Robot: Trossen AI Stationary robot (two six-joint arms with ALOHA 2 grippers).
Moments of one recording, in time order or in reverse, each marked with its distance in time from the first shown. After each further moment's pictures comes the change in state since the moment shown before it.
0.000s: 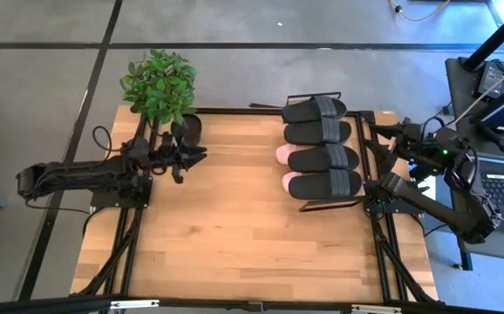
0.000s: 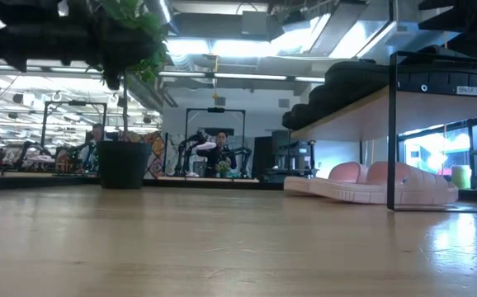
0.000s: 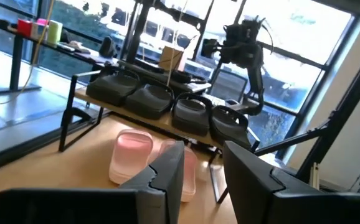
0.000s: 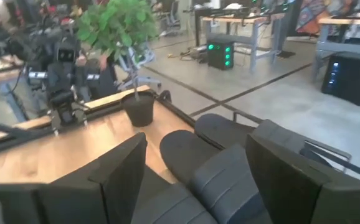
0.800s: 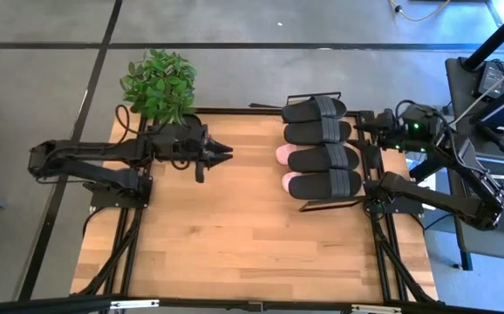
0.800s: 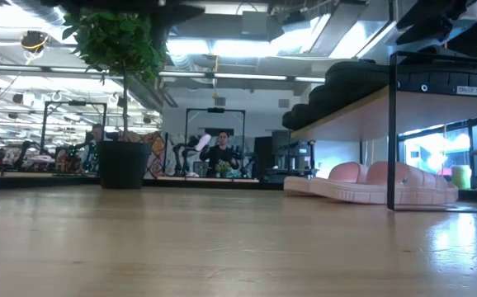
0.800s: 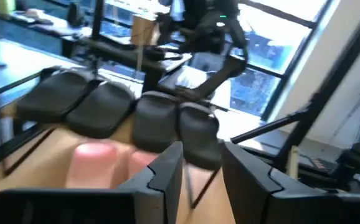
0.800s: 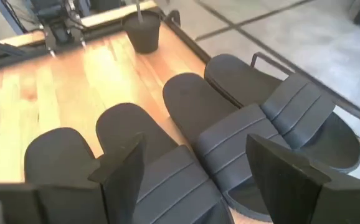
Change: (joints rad) left arm -0.157 0.390 0.505 -0.258 -0.025 0.069; right arm 0.000 0.373 0.213 -0.221 -0.064 -0.127
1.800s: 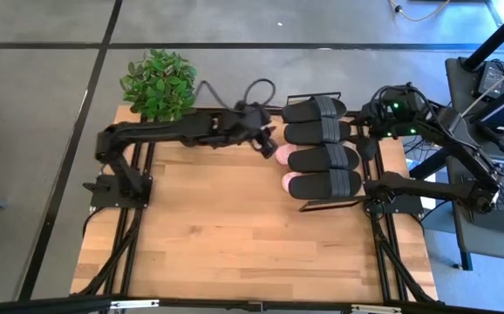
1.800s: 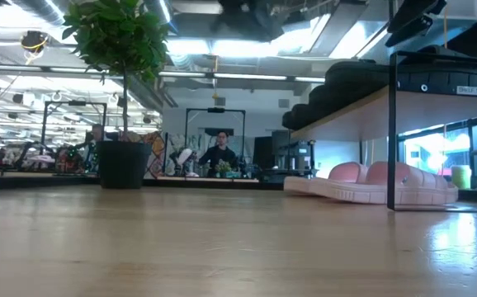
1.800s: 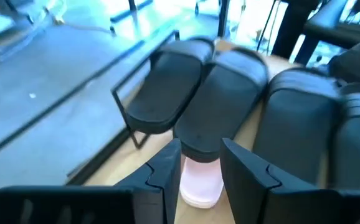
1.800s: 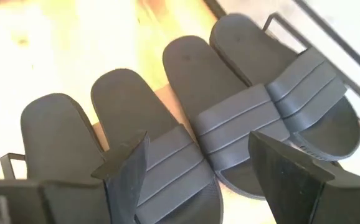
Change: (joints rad) left arm -0.022 0.735 0.996 -0.778 -0.540 0.047; right arm 0.000 0.292 0.266 -0.247 0.009 -0.106
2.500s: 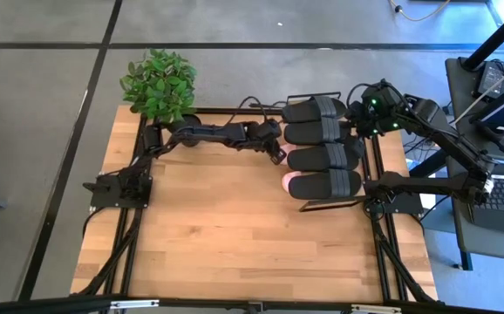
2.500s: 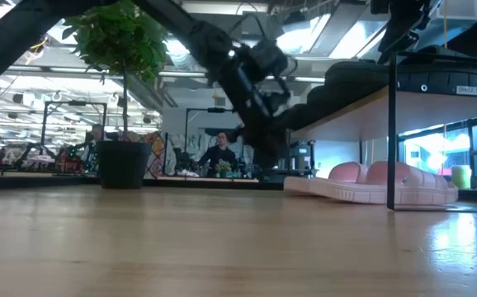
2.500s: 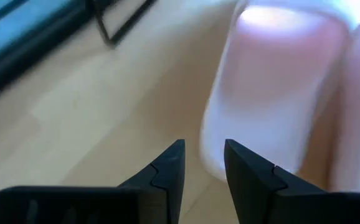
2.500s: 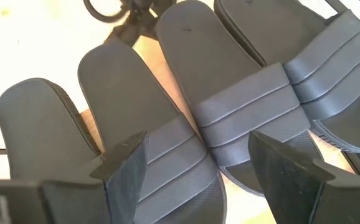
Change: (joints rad) left arm 0.152 0.403 -0.105 0.202 0.226 -0.103; right arm 0.000 0.130 0.000 -0.029 0.001 0.004
